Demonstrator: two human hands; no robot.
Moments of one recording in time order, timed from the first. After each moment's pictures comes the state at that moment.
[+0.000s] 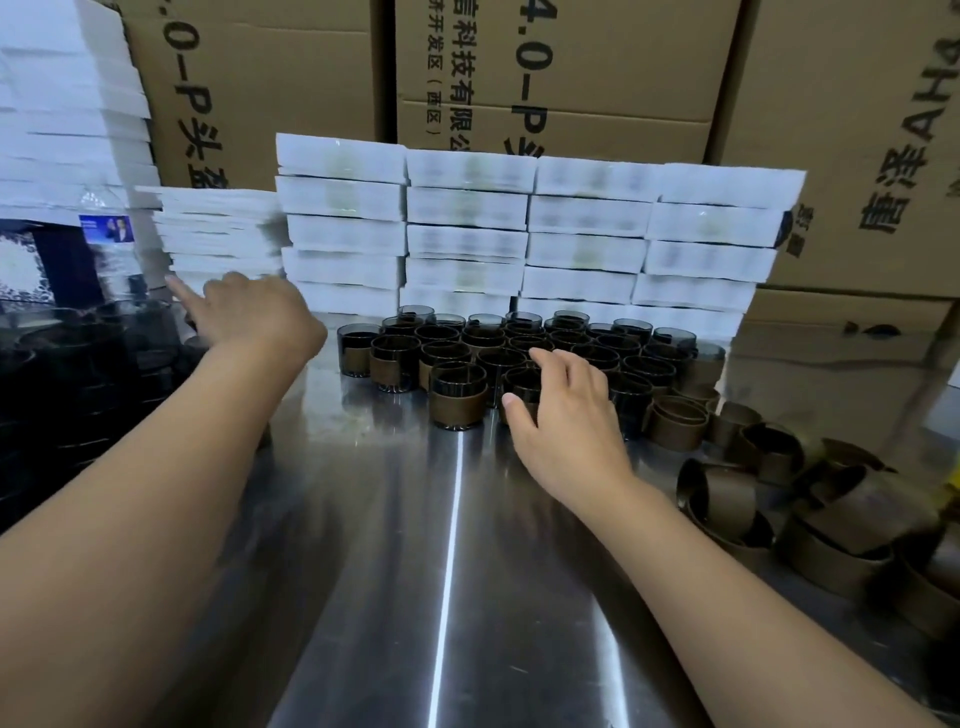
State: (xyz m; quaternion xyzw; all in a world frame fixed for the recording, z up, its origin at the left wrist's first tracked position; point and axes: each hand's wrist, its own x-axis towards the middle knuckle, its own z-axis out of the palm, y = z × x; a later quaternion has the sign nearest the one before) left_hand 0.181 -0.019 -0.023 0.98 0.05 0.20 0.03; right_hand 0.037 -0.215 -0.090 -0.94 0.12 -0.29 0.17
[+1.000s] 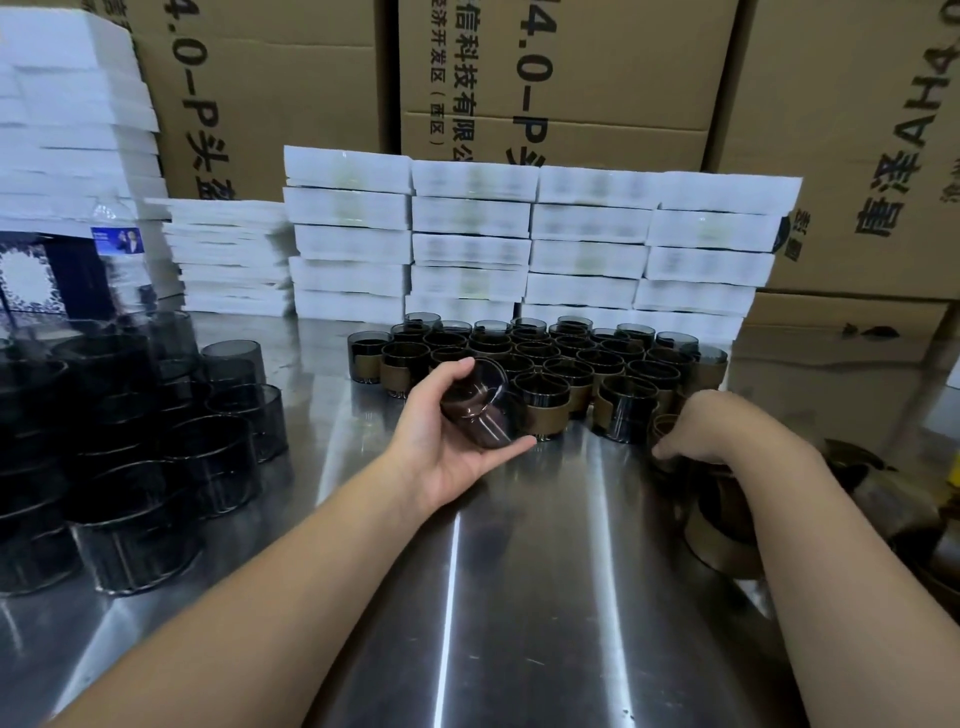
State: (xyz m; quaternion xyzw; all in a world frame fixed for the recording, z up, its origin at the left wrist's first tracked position) left_hand 0.109 -0.098 -0.097 0.36 -0.11 -0.34 0.86; right_hand 0.016 -0.318 -0.058 -0.92 0.39 0.01 0.07
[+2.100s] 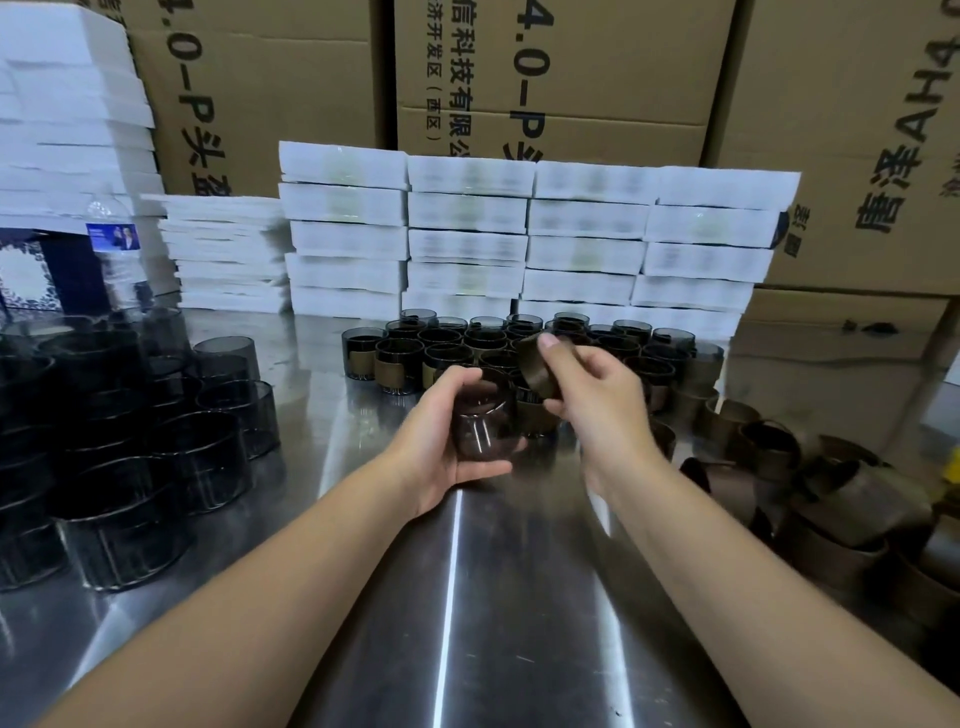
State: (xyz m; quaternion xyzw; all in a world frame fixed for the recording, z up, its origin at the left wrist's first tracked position) left_hand 0.109 -0.097 -0.103 0.53 -0.18 -0.28 0.78; right_hand 0.037 -0.217 -0.074 -0.66 0.14 -0.36 0.64
